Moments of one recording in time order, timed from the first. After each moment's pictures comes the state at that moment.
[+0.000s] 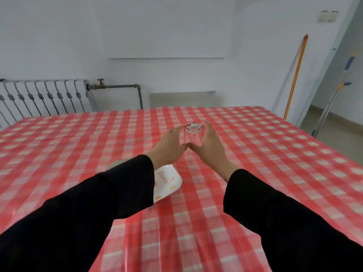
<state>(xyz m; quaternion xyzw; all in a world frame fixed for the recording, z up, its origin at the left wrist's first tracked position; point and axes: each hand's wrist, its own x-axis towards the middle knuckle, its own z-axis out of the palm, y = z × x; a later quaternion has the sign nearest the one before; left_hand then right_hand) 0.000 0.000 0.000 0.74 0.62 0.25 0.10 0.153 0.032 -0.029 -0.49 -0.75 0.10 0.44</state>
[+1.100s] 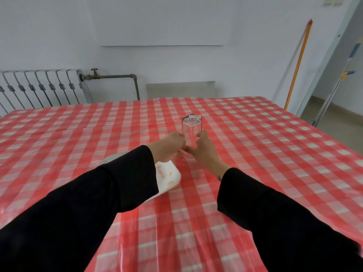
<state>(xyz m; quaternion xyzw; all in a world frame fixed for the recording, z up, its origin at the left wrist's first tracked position) 0.020 0.013 -0.003 0.48 0.64 0.32 0.50 0.142 0.044 -0.066 -0.55 -0.69 0.28 0.39</state>
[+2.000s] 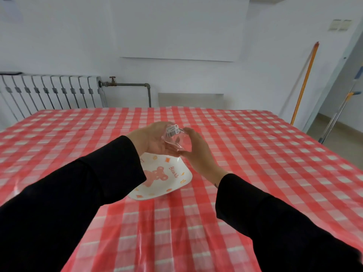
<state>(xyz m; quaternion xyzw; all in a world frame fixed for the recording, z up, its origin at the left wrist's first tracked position) -0.065 -0.024 0.049 0.36 0.54 0.37 0.67 0.096 -0.012 -0.024 -0.42 -0.79 0.19 0.42</state>
